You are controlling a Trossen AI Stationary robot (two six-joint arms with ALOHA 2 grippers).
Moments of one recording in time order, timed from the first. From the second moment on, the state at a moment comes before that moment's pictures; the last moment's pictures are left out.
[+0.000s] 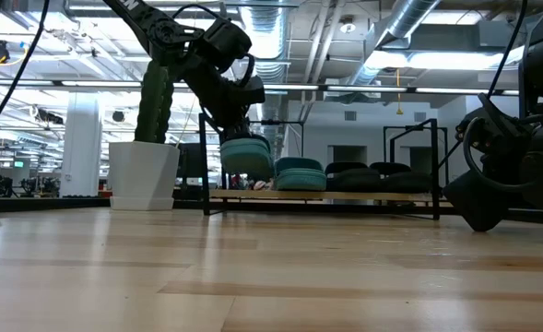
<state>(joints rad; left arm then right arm) 0.39 1.69 1.04 0.08 -0.54 0.65 0.48 1.85 0.55 -0.84 1.05 1.64</state>
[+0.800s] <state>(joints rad) 0.39 1.69 1.04 0.06 -0.54 0.62 0.48 1.85 0.55 -0.84 1.05 1.64</state>
